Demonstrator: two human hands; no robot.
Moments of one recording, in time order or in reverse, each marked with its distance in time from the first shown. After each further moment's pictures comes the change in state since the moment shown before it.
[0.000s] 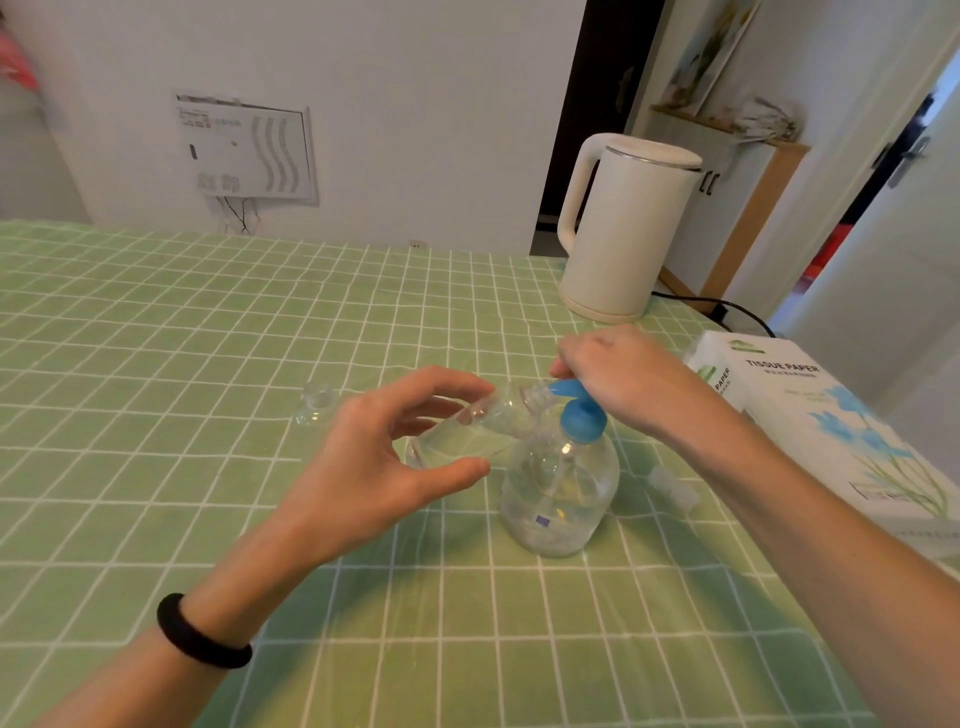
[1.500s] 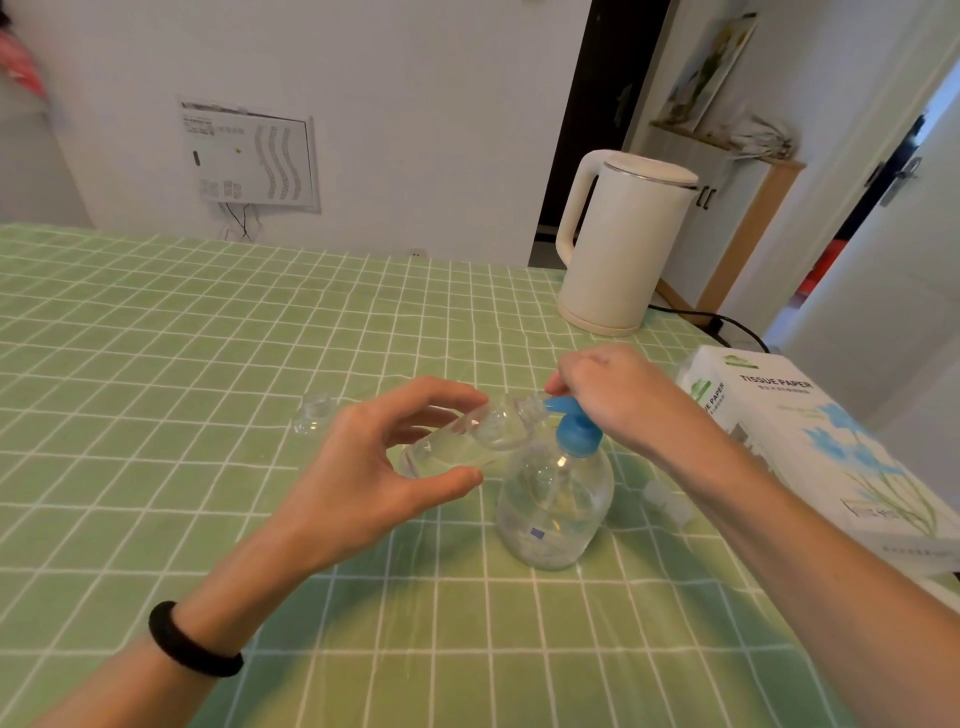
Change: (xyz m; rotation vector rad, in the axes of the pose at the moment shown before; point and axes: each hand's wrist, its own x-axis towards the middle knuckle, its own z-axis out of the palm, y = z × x) left_hand -0.001 -0.003 -0.003 0.041 -0.004 -0.004; right_hand -0.001 0.004 0.005 0.027 0.022 0.008
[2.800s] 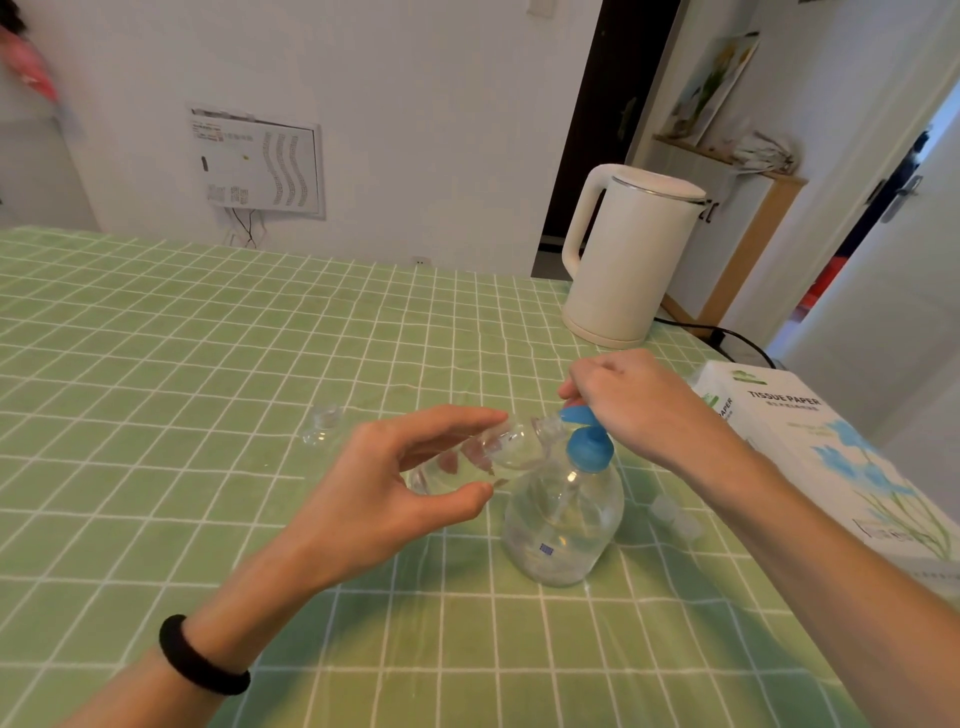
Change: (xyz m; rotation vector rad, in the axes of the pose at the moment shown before) left_hand -0.002 0.003 0.004 -0.104 -0.016 -0.061; right_hand 0.000 -0.005 -0.003 0.000 0.021 -0.029
